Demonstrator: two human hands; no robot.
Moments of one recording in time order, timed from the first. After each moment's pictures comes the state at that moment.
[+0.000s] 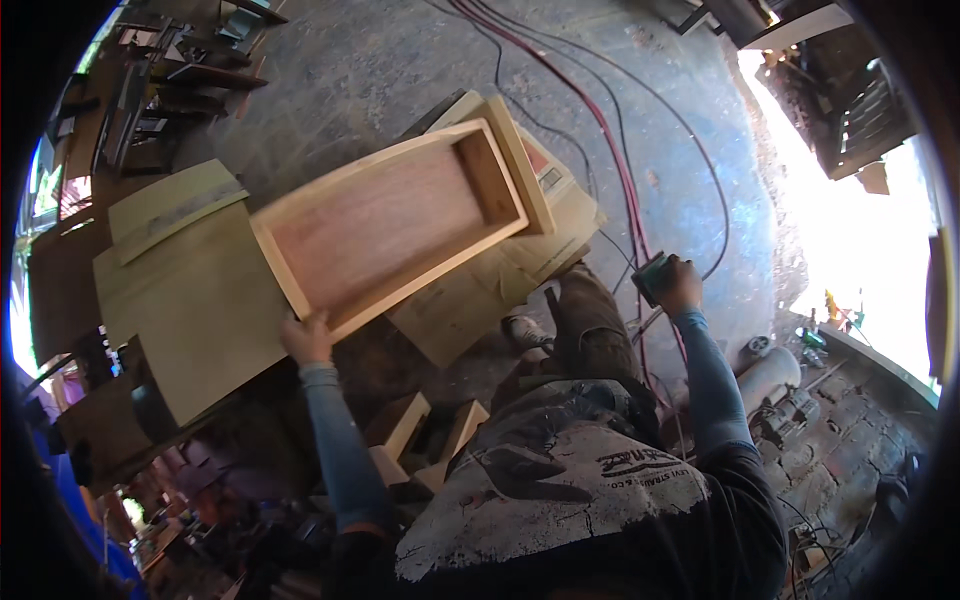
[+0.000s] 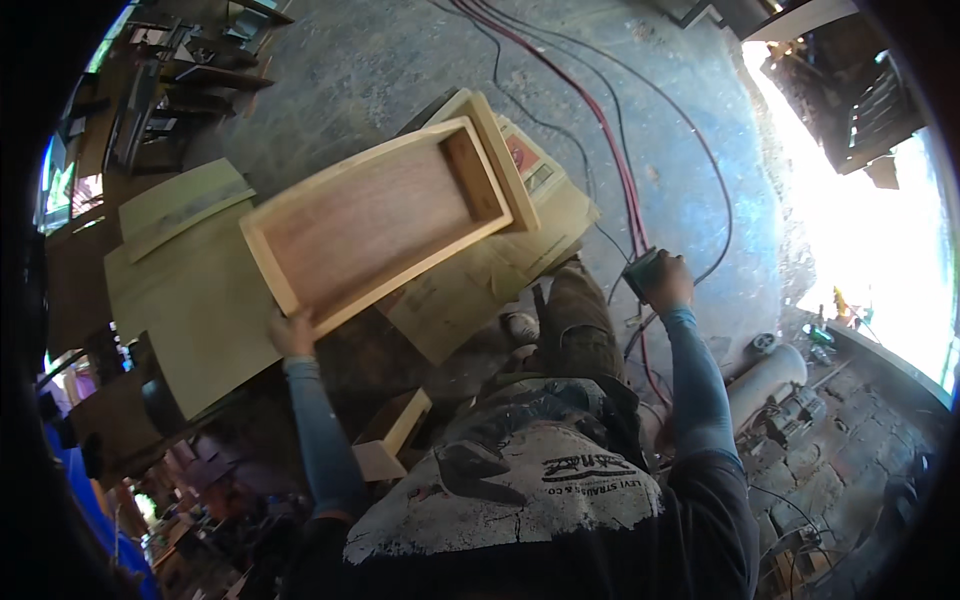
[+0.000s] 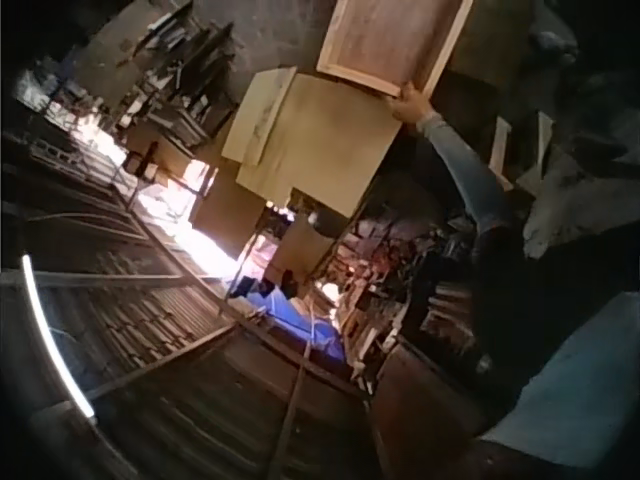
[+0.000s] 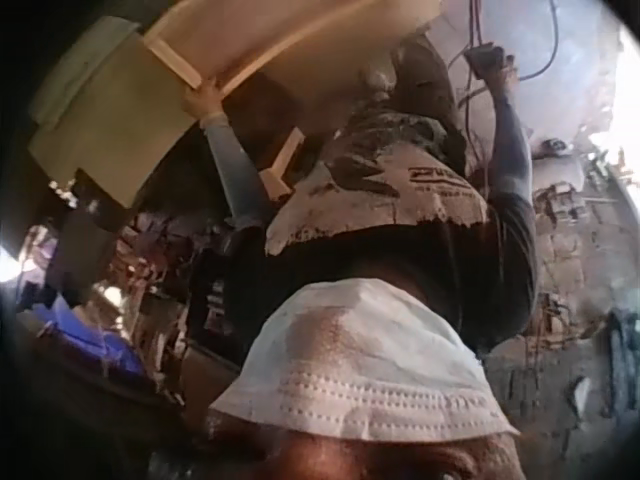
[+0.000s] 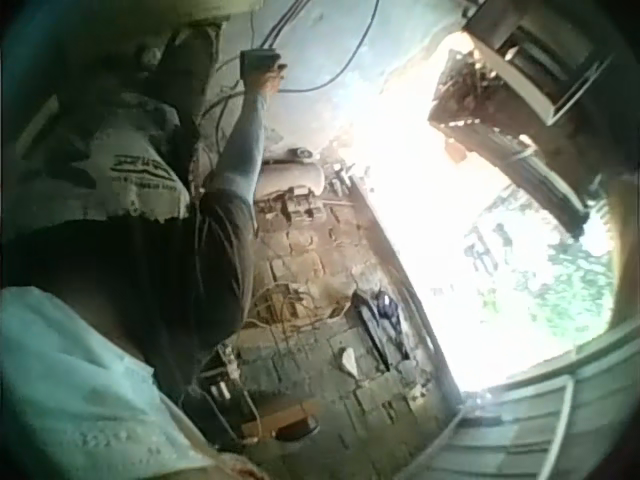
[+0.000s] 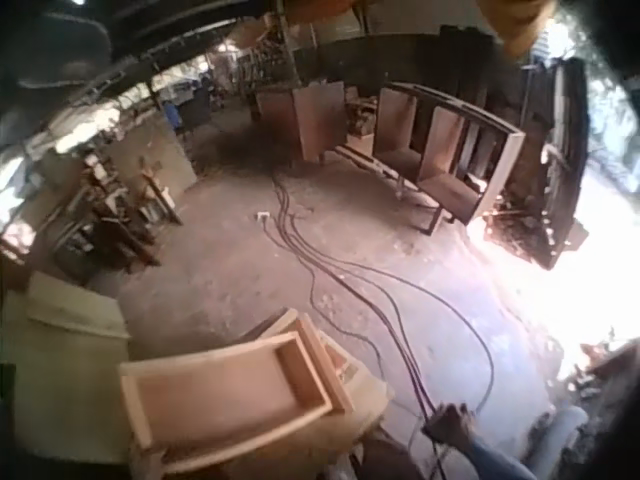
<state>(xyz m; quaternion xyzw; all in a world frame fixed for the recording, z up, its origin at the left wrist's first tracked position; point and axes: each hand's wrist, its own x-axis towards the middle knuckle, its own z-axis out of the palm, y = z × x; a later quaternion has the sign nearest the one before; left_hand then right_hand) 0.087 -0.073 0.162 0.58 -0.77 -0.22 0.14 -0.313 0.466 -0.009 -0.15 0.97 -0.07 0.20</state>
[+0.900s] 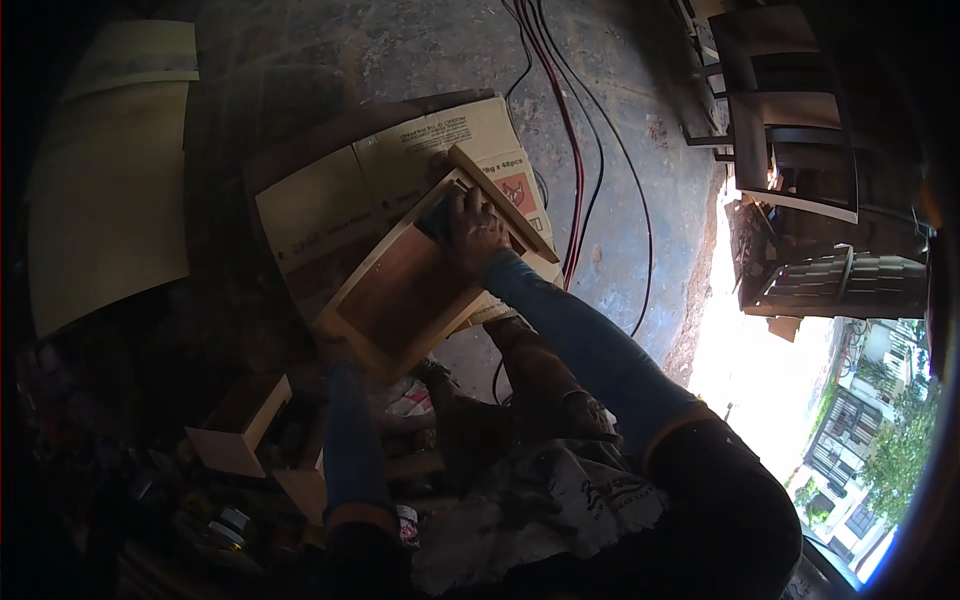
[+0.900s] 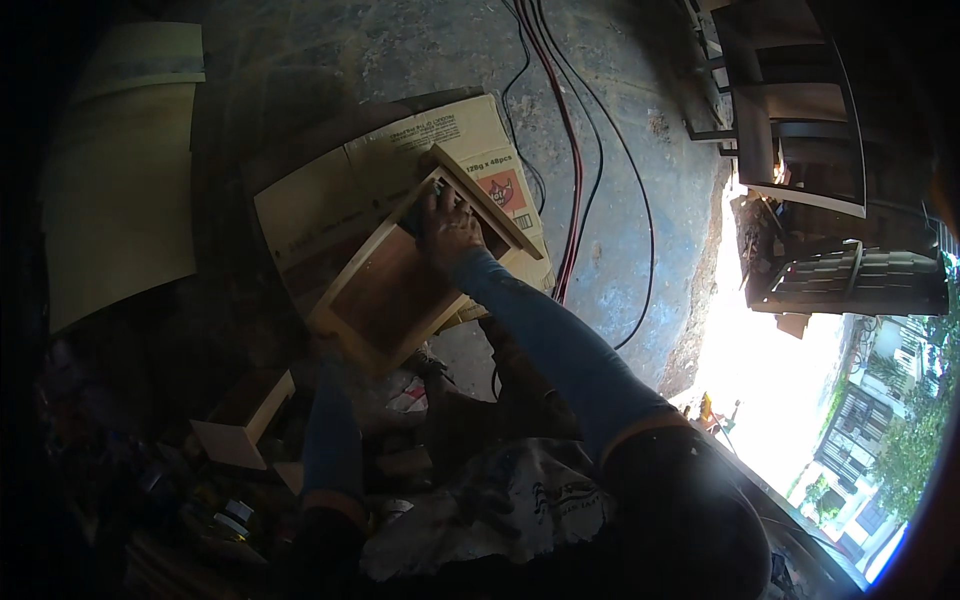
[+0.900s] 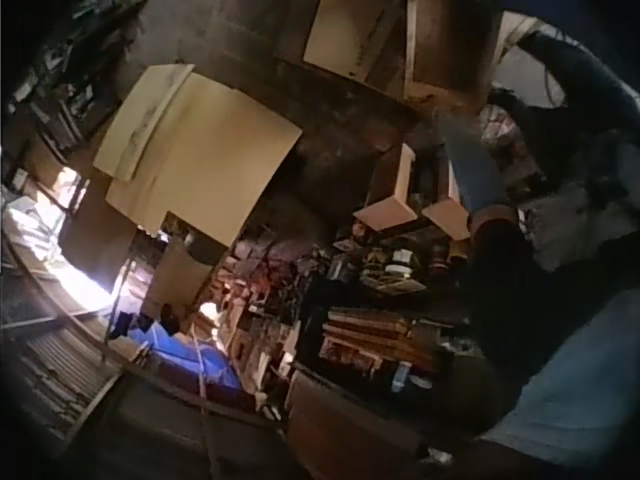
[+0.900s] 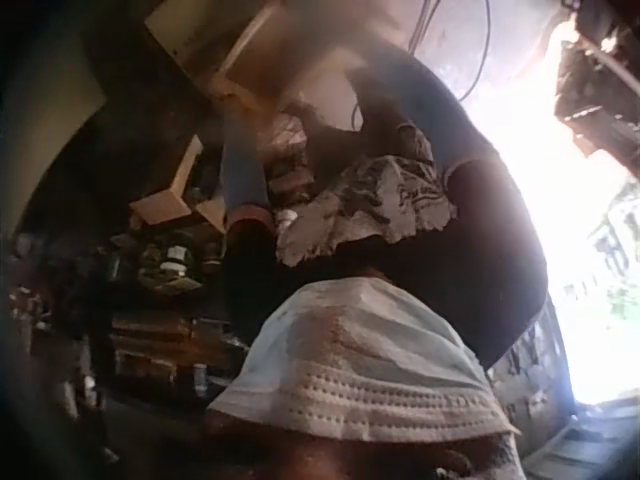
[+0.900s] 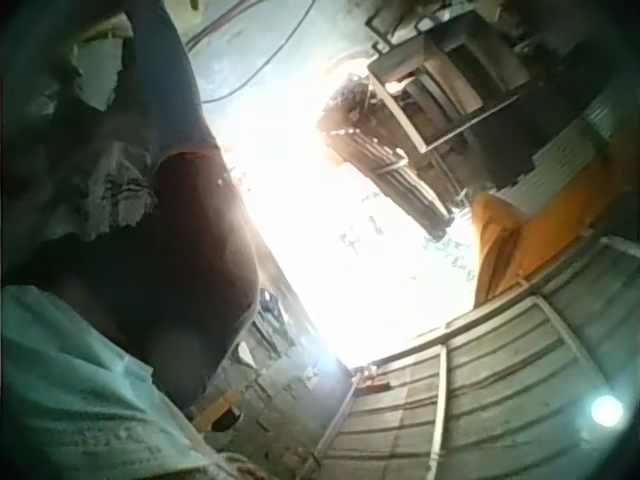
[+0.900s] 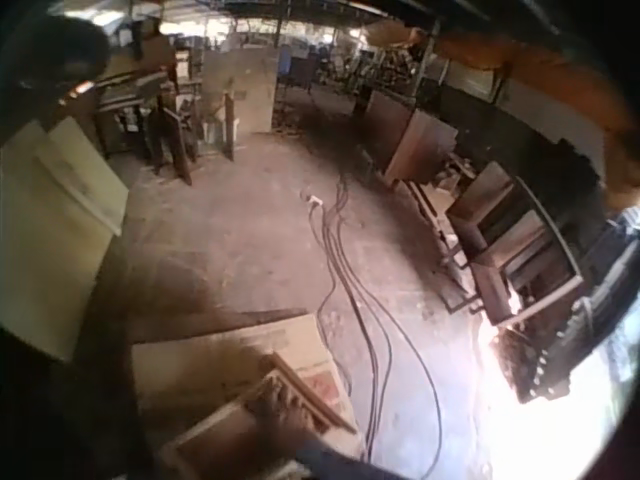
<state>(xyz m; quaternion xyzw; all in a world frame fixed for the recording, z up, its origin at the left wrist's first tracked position) 0.236 0.091 -0.324 0.79 -0.59 -0.16 0.07 -0.238 0.037 0.010 -0.56 0.79 -0.08 0.23</state>
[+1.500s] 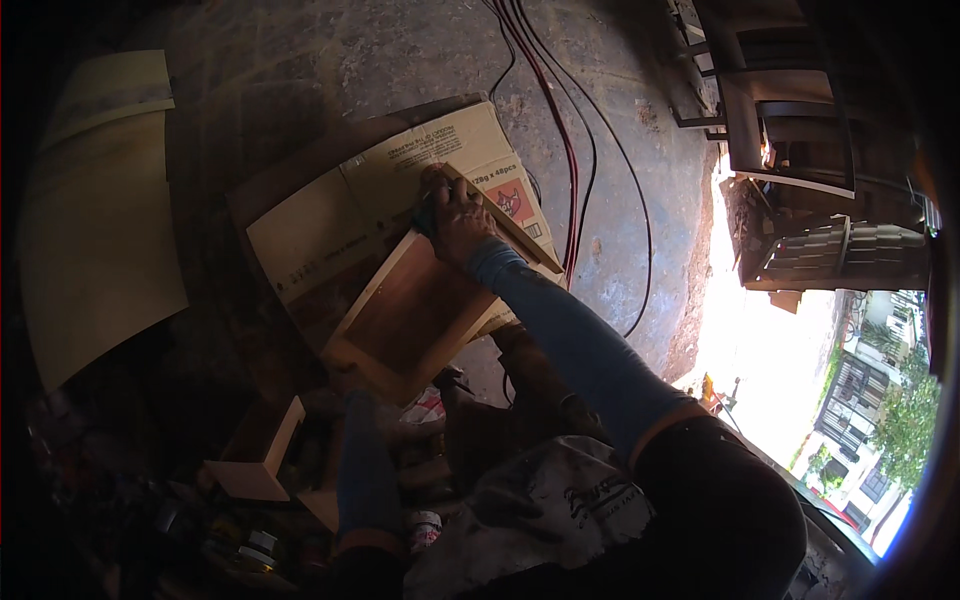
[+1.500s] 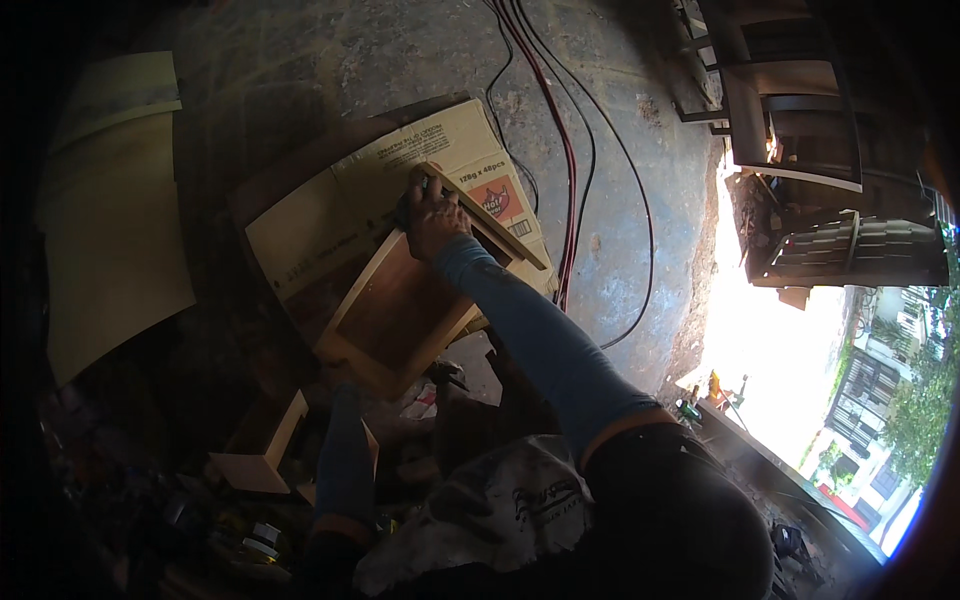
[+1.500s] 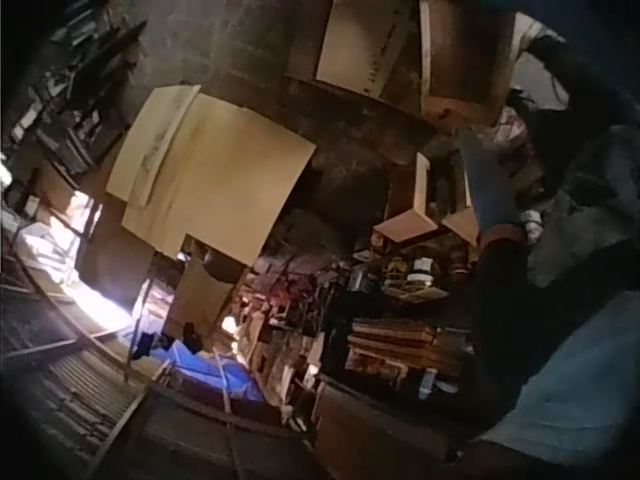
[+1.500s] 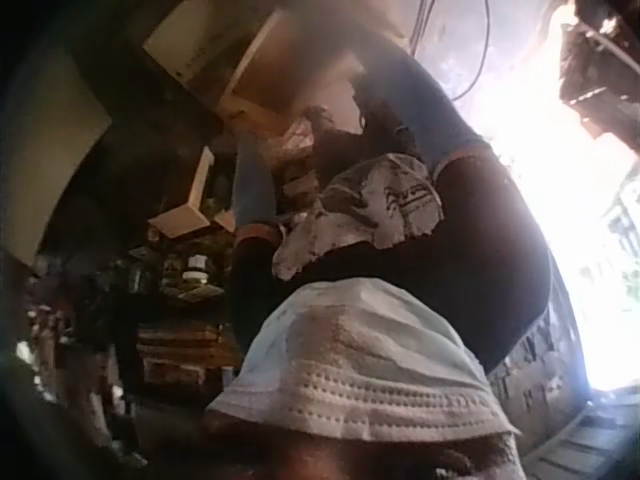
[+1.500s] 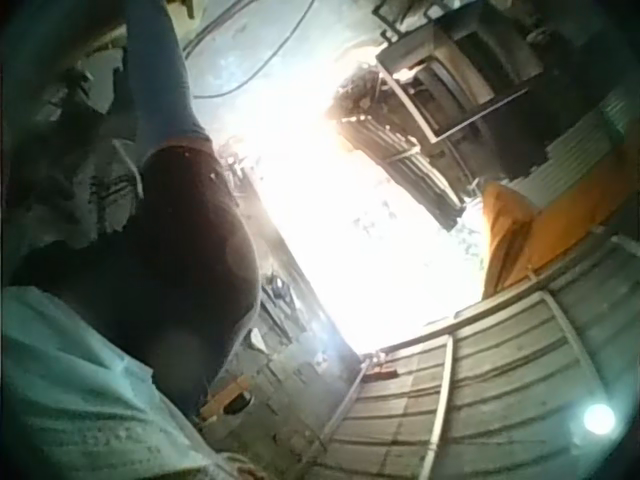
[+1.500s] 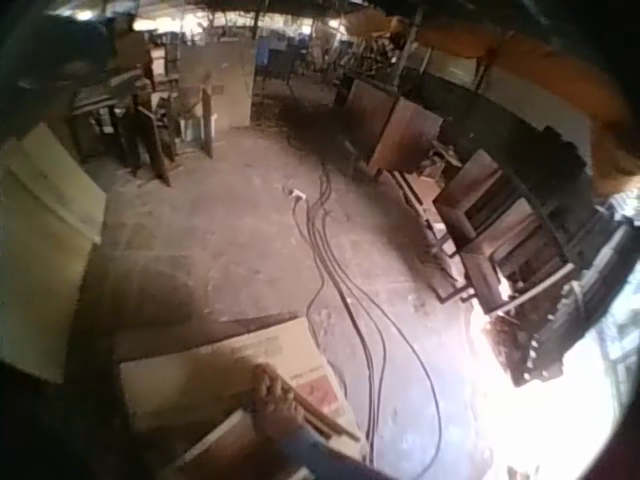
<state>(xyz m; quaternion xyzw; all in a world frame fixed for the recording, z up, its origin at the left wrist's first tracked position) 0.213 0.093 -0.305 0.82 -0.48 -0.30 -0.10 -0.265 -0.025 -0.006 -0.50 0.82 -0.03 0.29</state>
